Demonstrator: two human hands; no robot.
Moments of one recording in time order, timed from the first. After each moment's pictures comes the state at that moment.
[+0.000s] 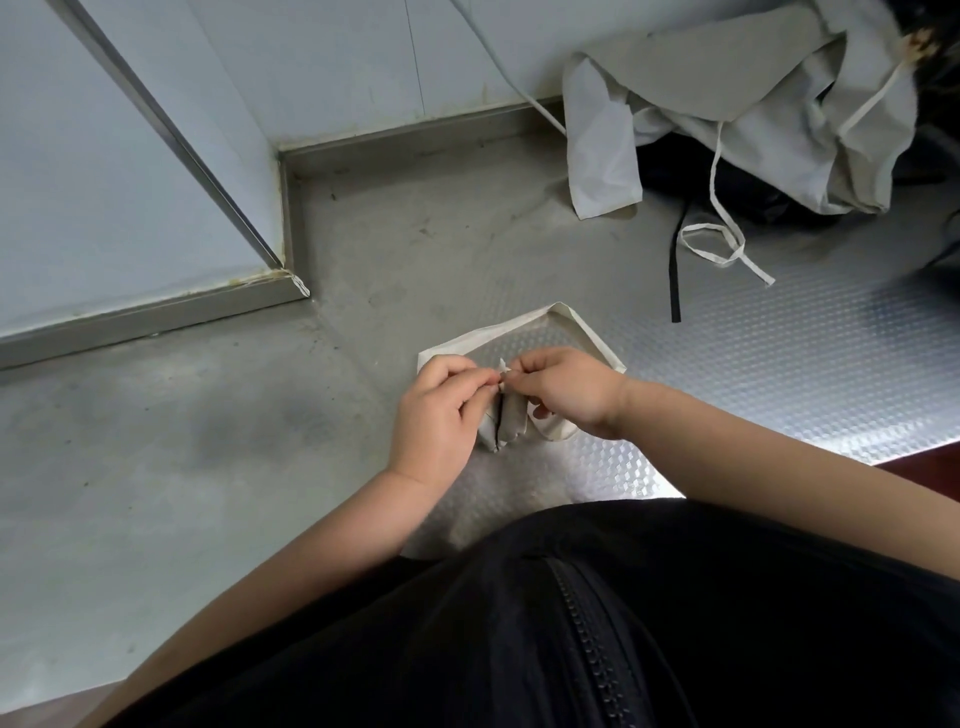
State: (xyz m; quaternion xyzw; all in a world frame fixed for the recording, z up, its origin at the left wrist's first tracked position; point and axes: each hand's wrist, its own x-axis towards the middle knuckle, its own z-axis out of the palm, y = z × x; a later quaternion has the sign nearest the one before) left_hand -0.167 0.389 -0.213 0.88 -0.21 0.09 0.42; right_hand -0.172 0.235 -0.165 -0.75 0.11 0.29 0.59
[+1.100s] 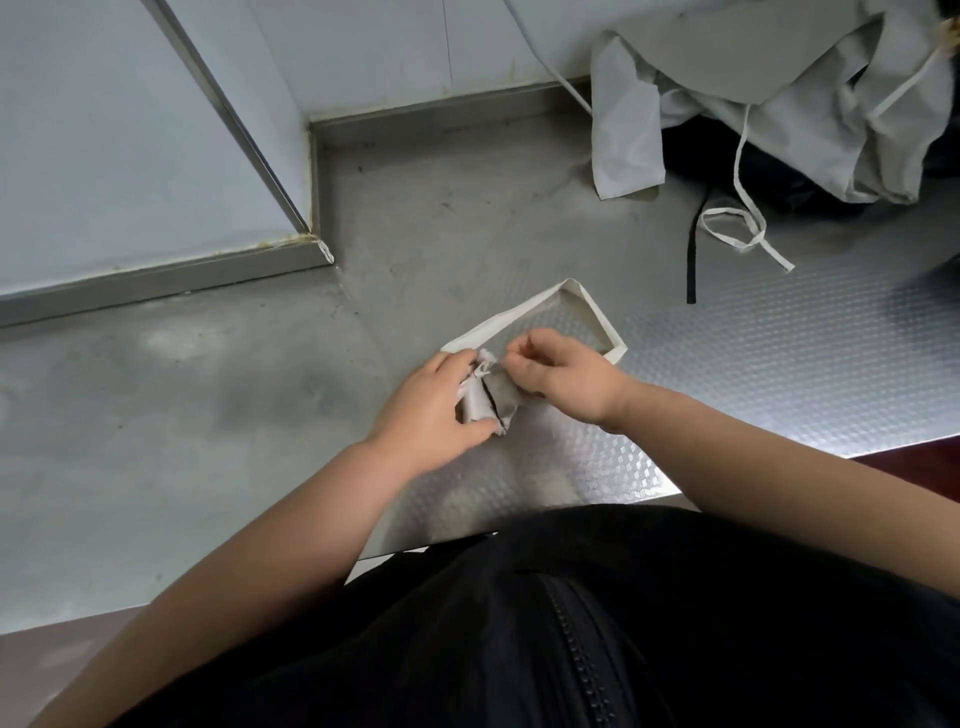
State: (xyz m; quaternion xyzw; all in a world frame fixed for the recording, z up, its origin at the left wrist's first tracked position) left_hand -0.182 0.419 -0.200 0.93 -0.20 -0.12 0.28; right_hand -0.196 0.244 -0.173 -0.78 0.06 0.23 0.58
